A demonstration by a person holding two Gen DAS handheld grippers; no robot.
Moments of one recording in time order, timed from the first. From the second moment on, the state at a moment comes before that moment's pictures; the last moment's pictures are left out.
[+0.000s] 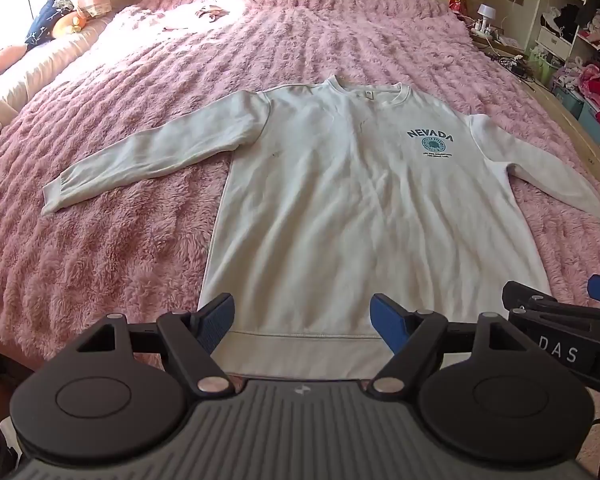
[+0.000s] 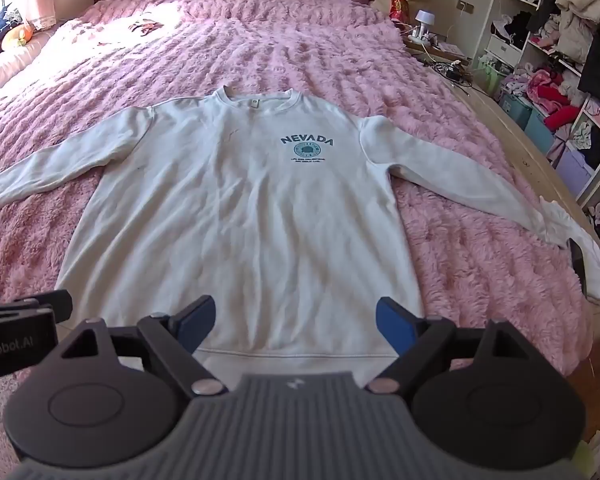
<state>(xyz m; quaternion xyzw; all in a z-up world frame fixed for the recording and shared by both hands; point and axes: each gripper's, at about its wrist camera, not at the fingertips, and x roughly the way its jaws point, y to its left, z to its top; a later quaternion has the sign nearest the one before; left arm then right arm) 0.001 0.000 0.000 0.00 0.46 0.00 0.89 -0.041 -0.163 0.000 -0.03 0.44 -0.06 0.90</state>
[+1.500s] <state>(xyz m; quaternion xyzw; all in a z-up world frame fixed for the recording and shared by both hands) 0.002 0.003 -0.009 -0.01 0.47 0.01 0.88 -0.042 -0.163 -0.001 -0.03 0.44 -0.05 0.90</state>
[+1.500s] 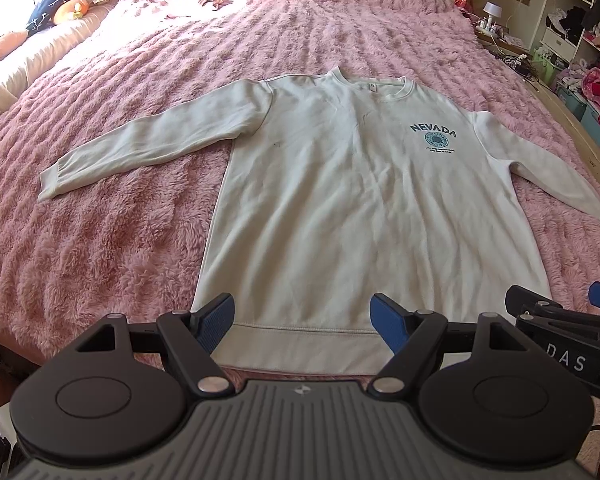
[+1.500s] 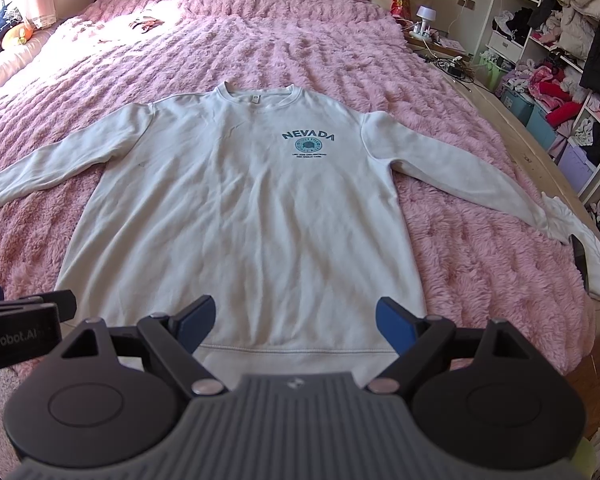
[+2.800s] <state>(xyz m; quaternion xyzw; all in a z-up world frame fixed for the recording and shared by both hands) 0.005 0.000 -0.011 -0.02 0.47 0.01 0.88 -0.039 -0.170 0.013 0.01 0.42 0.00 0.91</state>
